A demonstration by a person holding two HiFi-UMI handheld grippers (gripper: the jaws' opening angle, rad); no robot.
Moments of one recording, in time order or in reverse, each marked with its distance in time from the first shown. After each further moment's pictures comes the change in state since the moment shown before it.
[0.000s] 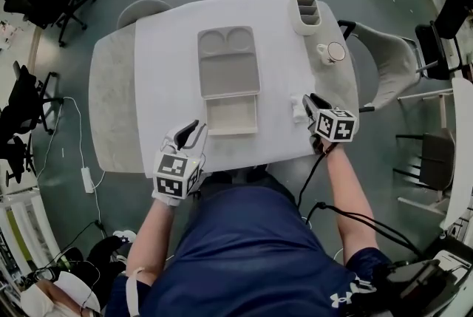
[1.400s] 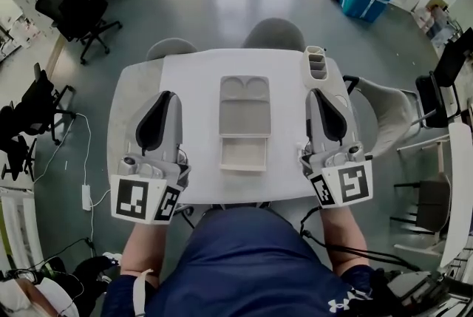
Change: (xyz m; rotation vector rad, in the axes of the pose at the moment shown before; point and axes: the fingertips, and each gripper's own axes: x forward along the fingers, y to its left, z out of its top) left arm -0.192 0.036 0.258 0.039 -0.830 0.234; right arm -0.208 0.261 0.258 -0.488 -0.892 0.187
